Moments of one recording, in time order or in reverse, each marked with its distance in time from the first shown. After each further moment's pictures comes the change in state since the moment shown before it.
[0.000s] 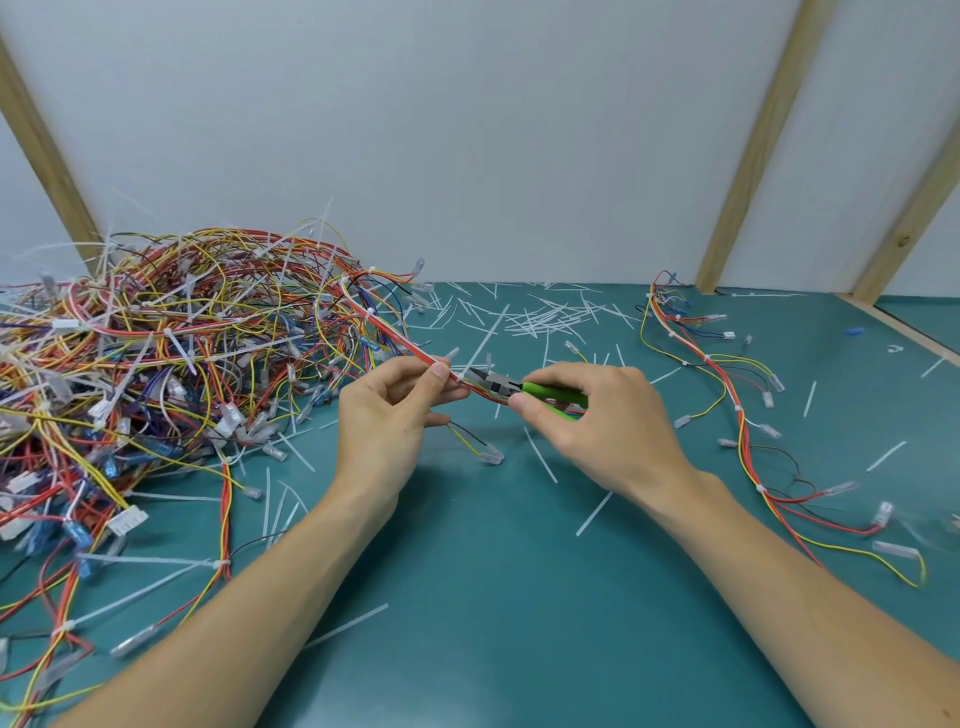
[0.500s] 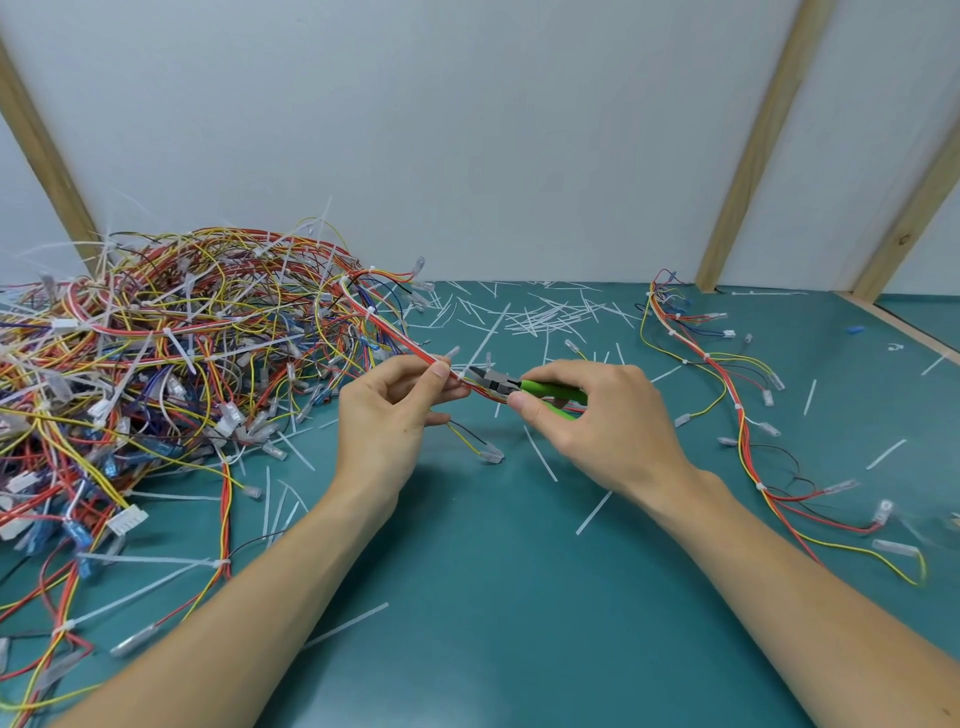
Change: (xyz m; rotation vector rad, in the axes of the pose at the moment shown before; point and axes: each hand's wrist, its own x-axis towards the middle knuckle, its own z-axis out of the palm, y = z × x) left_hand 0.000 -0.001 -0.001 -0.004 -0.013 0.009; right_hand 0.000 -0.003 -0.001 0.007 0.013 -0.012
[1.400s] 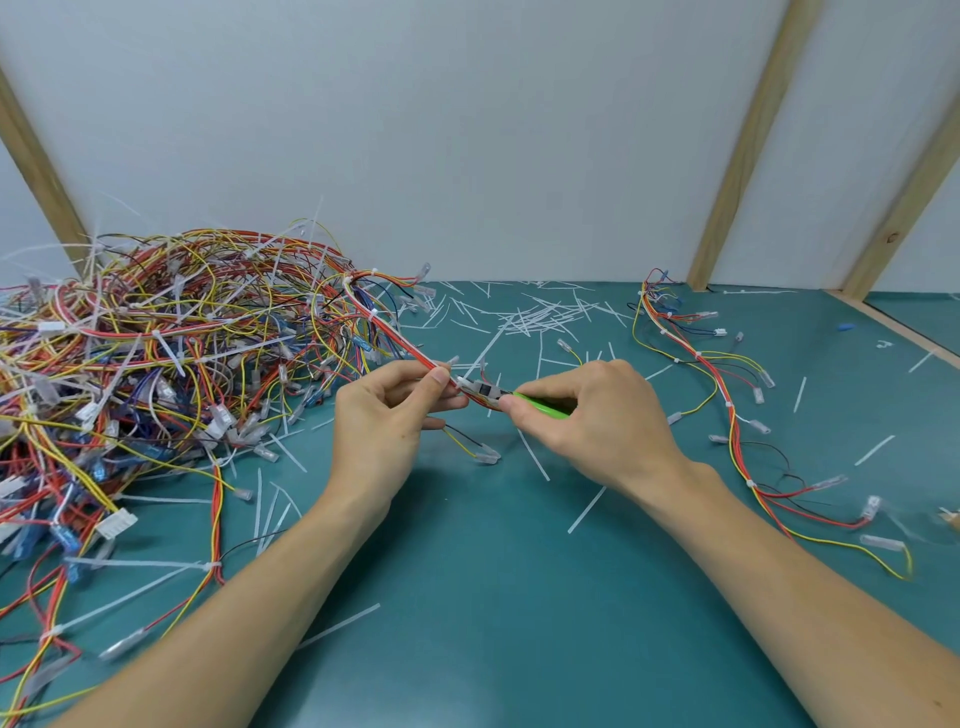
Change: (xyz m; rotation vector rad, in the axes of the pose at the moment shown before) left_hand -0.003 0.001 0.002 0.029 -0.039 0.002; right_hand 0.001 -0.005 -0.006 -0.046 -0.045 -0.019
